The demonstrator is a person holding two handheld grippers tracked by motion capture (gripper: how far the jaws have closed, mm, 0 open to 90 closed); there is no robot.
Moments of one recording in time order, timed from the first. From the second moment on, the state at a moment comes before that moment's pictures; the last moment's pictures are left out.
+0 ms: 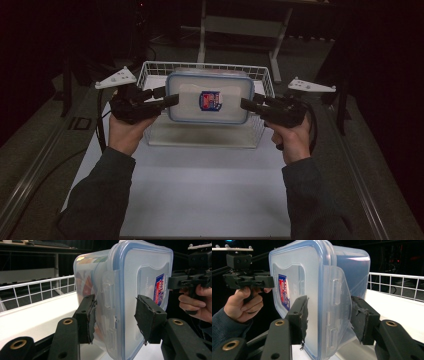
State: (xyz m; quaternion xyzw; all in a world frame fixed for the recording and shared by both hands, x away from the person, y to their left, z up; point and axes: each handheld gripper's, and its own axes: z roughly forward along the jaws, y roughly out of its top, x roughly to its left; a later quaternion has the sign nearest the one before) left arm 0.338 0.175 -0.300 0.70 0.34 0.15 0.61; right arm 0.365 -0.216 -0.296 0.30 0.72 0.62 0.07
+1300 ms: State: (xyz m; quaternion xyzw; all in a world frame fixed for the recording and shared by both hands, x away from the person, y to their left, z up) left arm 0.391 0.175 -0.328 0.69 0.40 0.10 0.60; right arm 0.418 -0.209 -0.325 0.38 0.71 0.59 0.03
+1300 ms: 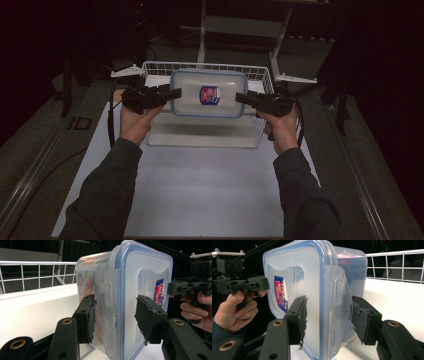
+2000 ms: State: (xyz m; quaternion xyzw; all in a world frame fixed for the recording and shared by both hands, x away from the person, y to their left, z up) left arm 0.400 0.161 -0.330 0.67 0.45 0.14 0.57; right arm 0.441 -0.196 -0.321 0.44 0.70 0.55 0.11
